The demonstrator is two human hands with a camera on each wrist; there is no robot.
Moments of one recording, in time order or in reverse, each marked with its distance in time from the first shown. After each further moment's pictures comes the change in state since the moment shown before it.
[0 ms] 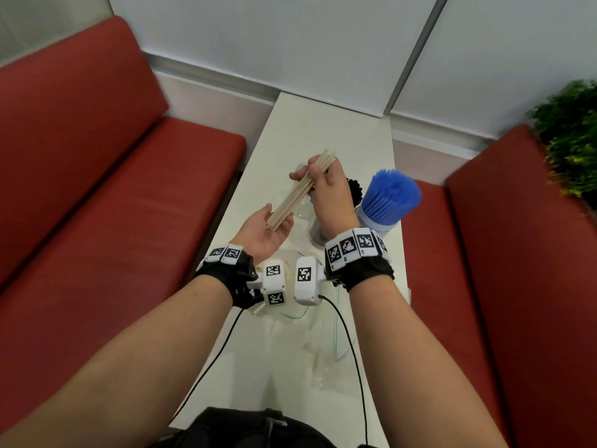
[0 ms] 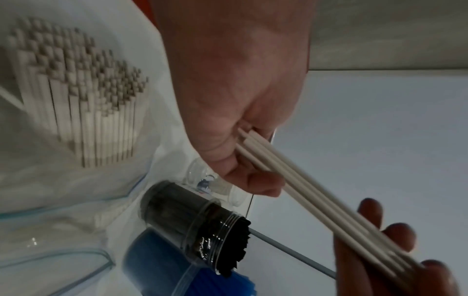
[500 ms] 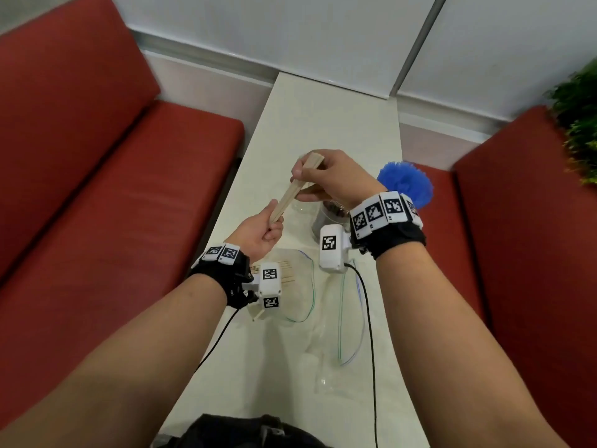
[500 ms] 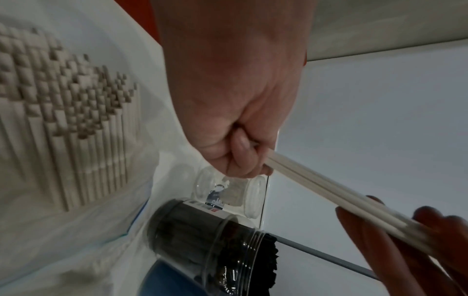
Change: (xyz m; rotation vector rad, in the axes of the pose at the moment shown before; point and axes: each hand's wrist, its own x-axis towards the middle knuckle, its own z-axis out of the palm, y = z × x) left_hand 0.044 0.012 -0.023 0.213 0.080 0.006; right_hand 0.058 -0.011 -0.026 -0.183 -0.453 0.298
